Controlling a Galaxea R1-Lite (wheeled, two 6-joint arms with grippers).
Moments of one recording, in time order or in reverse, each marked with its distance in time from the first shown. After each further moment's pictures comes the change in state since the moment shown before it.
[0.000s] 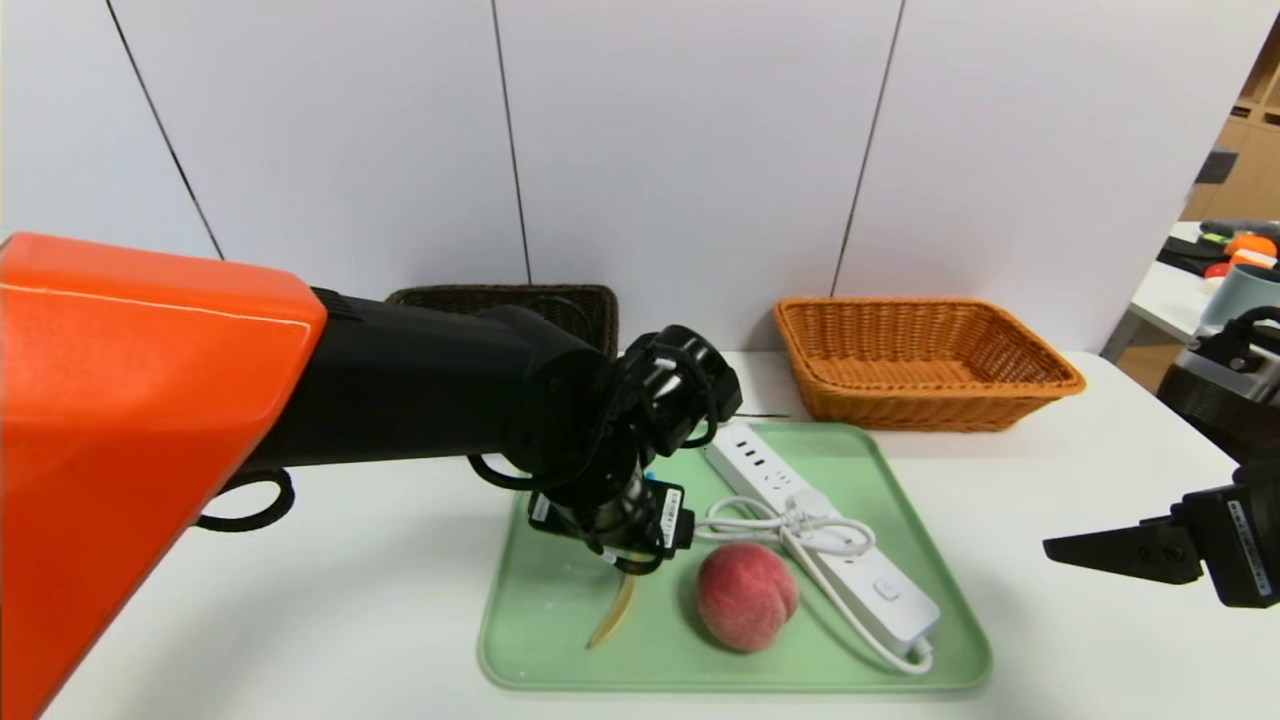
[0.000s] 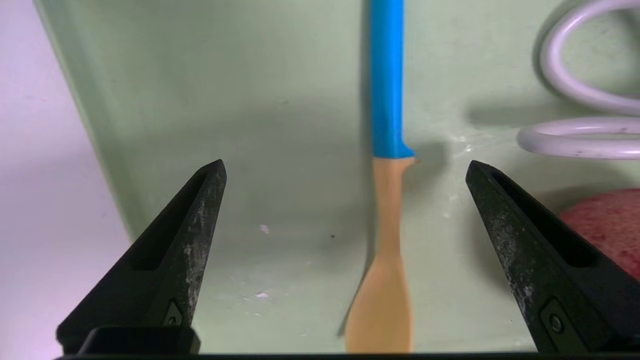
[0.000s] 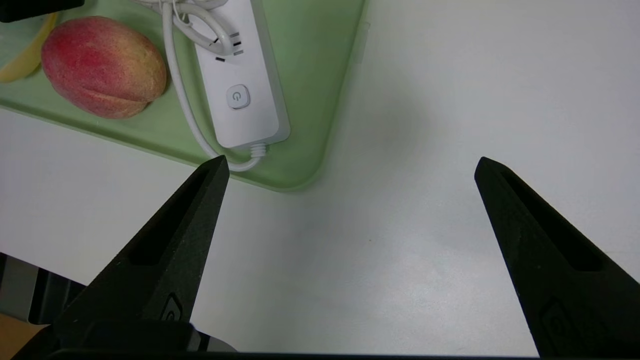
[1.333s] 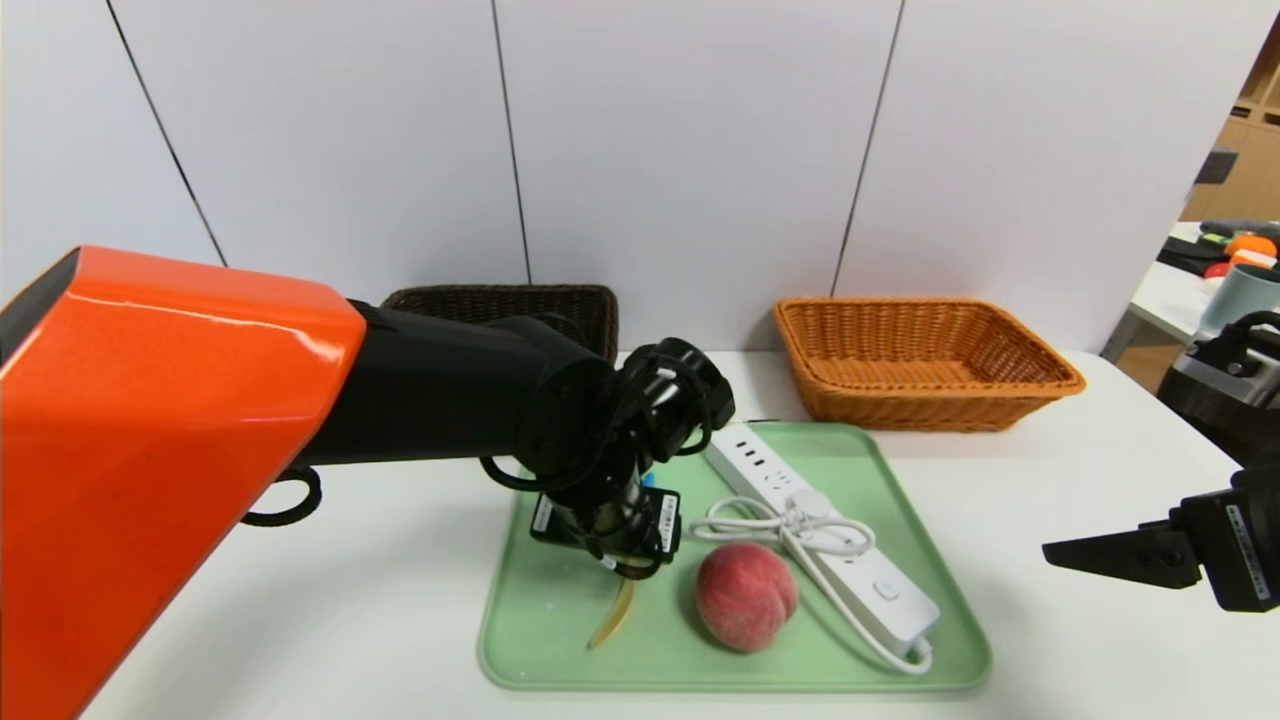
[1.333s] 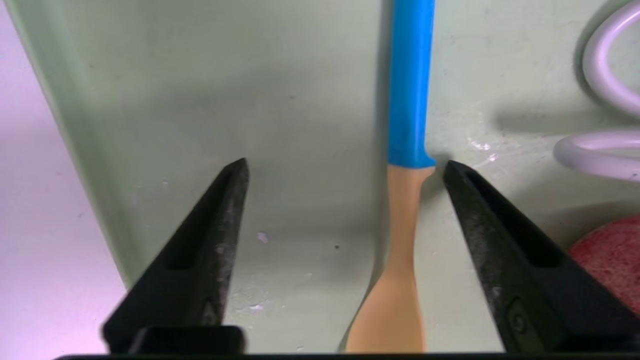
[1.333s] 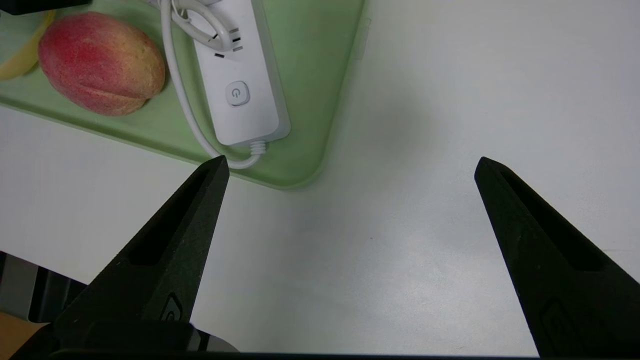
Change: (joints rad) left arm 0.017 0.035 0.002 0.011 -0.022 -0.032; right arm 0.000 0.000 0.007 -0.001 0.000 0.000
